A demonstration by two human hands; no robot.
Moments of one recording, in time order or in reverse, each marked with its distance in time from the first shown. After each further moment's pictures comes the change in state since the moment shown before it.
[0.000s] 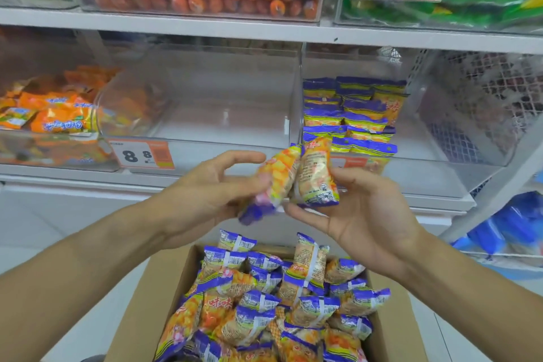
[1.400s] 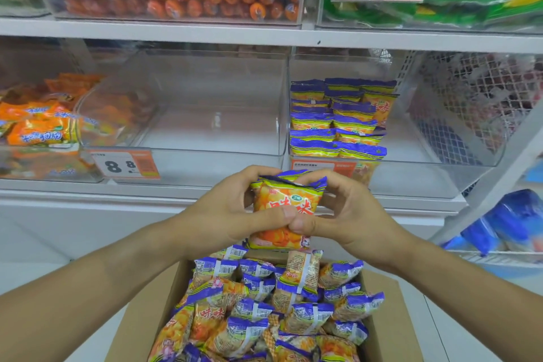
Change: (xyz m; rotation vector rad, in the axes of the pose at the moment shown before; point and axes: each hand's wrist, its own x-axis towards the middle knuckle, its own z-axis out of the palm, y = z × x) left_hand 0.025 -0.015 0.019 0.278 -0.076 0.087; right_hand 0.015 -0.001 -0.039 -0.775 -0.071 -0.259
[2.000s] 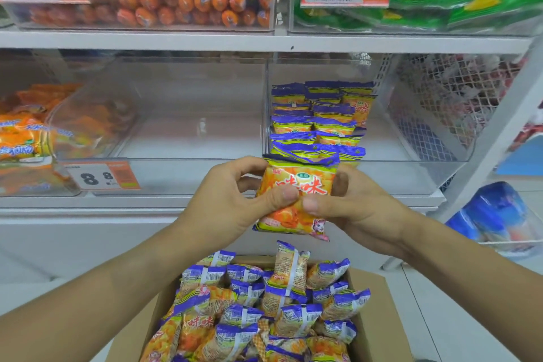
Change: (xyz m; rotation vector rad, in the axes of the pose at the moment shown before) left_hand 0.016 0.018 0.025 0.101 0.183 0.205; right_hand 0.004 -0.014 -0.028 0.265 -0.133 0.092
